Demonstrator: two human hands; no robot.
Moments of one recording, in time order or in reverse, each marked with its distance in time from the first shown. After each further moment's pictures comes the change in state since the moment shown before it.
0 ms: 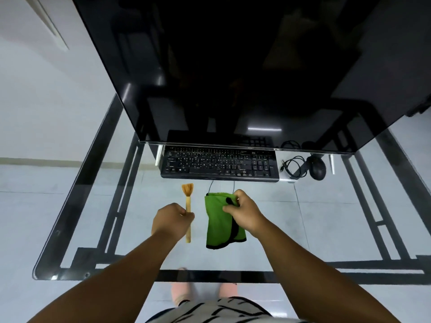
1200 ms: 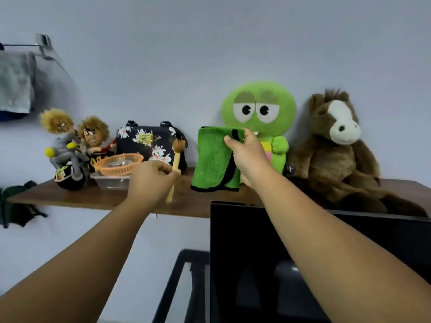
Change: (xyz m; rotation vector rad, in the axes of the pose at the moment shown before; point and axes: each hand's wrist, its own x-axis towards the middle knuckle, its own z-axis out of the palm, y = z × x) left_hand 0.096 0.129 -0.489 -0.313 0.867 0.619; right_hand 0.009 -0.566 -0.031 0.515 0.197 -0.934
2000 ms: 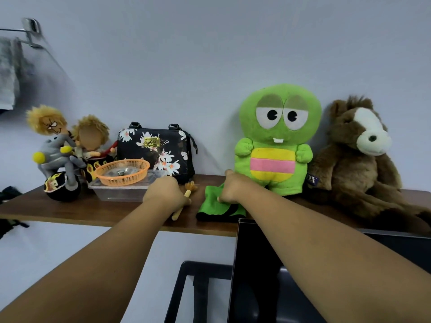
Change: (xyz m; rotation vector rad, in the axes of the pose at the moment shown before) left_hand 0.070 -0.051 0.044 0.564 -0.450 -0.112; right_hand 0.050 0.079 0.056 -1.411 -0.290 0.286
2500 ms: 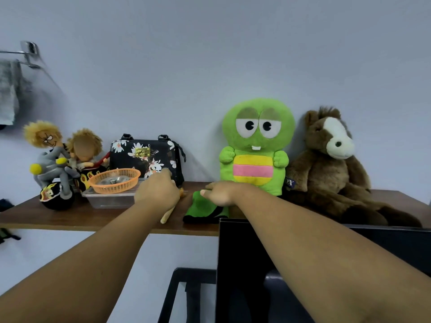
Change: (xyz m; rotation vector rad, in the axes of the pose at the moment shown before) left_hand -0.043 0.019 -0.025 -0.099 0.295 0.117; right_hand -0.046 0.011 -0.035 -0.057 -0.173 -0.244
